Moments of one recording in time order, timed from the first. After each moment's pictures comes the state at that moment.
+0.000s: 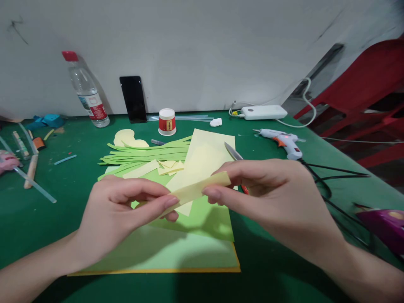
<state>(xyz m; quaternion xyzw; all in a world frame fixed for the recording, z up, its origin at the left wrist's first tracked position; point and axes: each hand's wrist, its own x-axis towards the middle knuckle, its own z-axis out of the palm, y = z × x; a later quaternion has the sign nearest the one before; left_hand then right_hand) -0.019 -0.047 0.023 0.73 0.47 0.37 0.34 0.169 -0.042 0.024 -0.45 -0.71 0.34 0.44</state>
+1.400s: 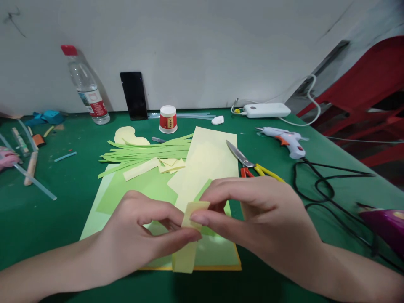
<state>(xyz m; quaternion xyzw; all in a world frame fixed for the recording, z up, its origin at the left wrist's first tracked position) -0.013 -0.058 0.006 0.82 0.40 0.30 0.28 0.159 -0.050 0.016 -0.38 -0.74 0.36 0.41</state>
